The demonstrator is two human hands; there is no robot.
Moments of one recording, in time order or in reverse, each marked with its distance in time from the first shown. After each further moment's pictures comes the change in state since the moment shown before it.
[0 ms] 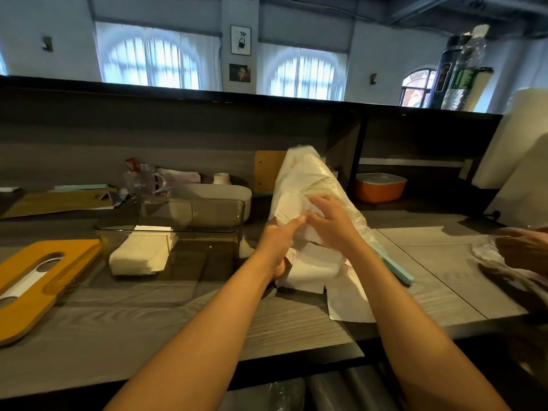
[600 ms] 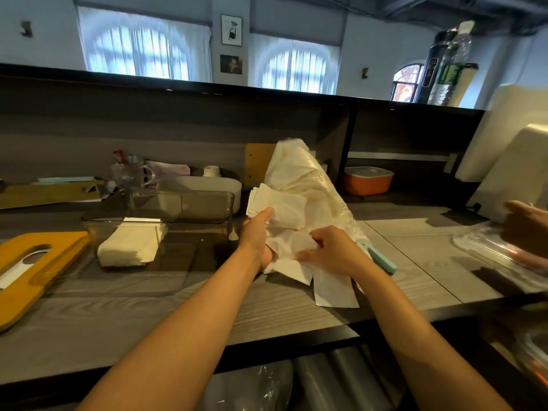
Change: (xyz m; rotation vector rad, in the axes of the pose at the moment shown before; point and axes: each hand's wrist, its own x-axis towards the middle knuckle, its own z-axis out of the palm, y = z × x) left_hand 0.005 -0.006 -0.007 -0.329 0.126 -0.149; right_hand -0.064 -0.004 -0.020 -0.155 -0.278 0.179
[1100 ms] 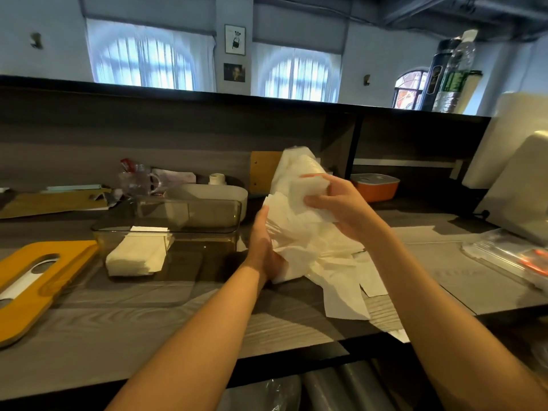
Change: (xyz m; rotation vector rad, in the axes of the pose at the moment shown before) left_hand -0.006 0.002 0.003 -0.115 -0.191 -0.002; right_hand 0.039 -0.040 -0.045 0.776 0.088 -0.164
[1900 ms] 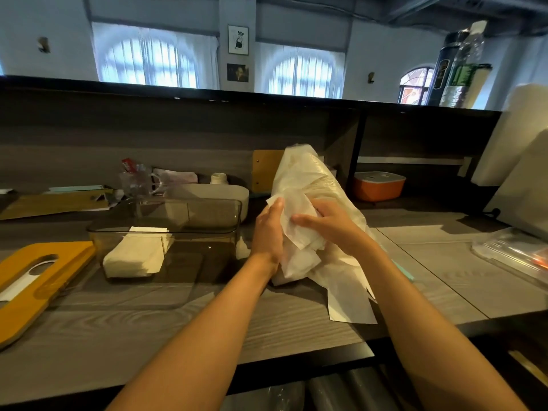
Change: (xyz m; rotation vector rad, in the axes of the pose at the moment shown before) left_hand -0.009 0.008 0.007 0.407 0.005 0.309; right_hand 0.015 0.049 0.011 -0.418 -0.001 0.055
